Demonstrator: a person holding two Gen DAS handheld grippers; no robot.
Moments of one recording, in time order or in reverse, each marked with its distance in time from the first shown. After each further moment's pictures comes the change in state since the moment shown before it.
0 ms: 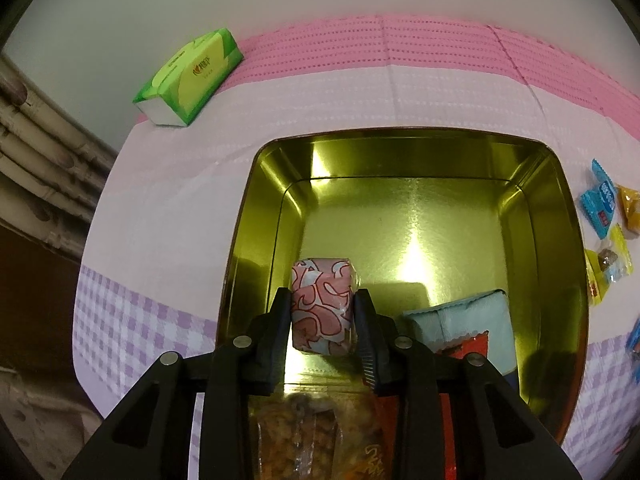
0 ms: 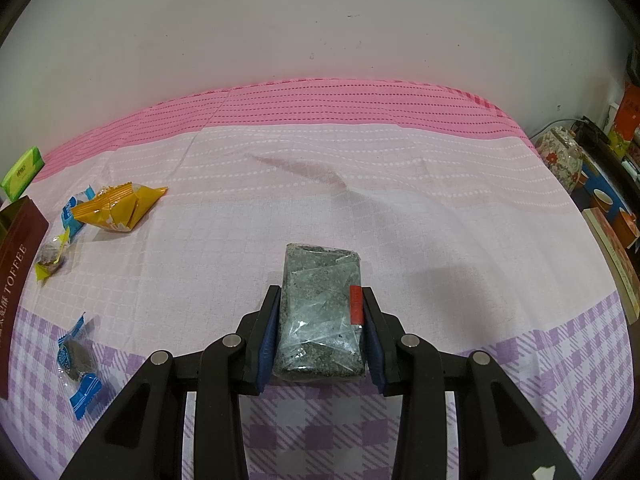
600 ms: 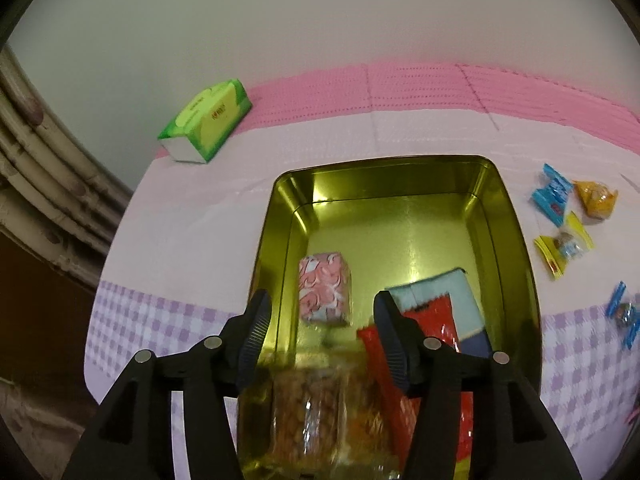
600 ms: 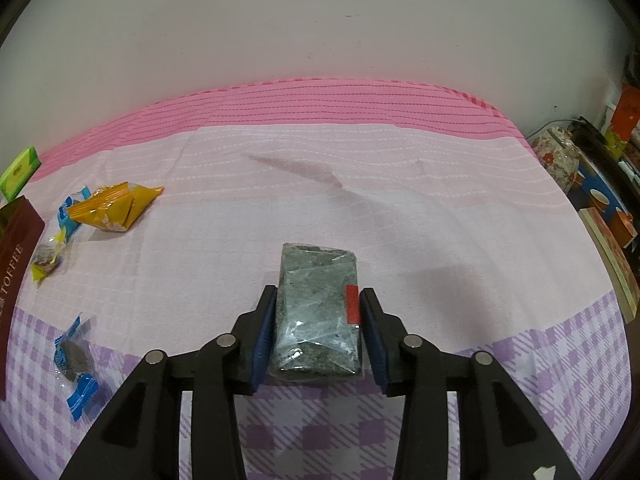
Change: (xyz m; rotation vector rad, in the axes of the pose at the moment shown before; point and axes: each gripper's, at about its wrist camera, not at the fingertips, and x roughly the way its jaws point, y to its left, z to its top) left arm -0.054 0.003 -0.032 0.021 -0.175 -0.004; right arm -0.001 -0.002 0.000 0.003 0.001 -0.013
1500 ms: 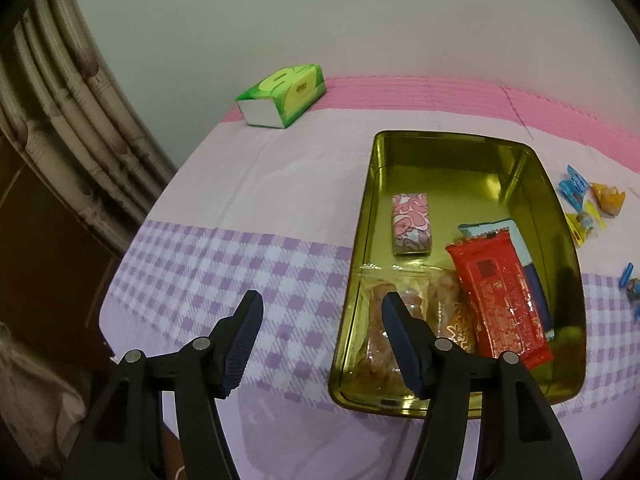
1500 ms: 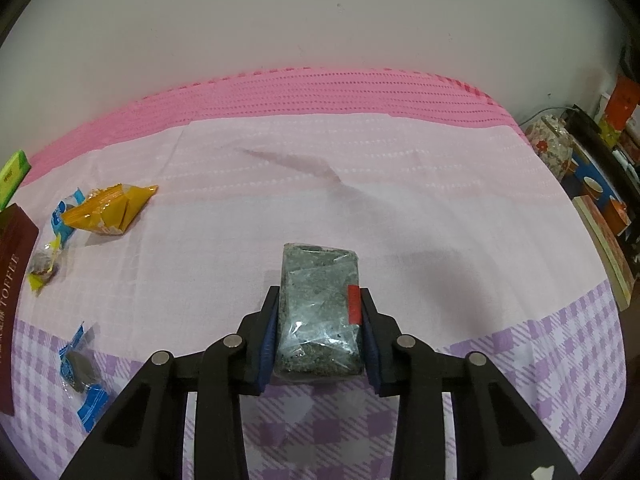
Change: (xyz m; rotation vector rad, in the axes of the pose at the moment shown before) left arm -0.027 0.062 -0.073 -0.174 -0.038 0.049; right arm 0.004 0.001 0.008 0.018 0.061 -0.036
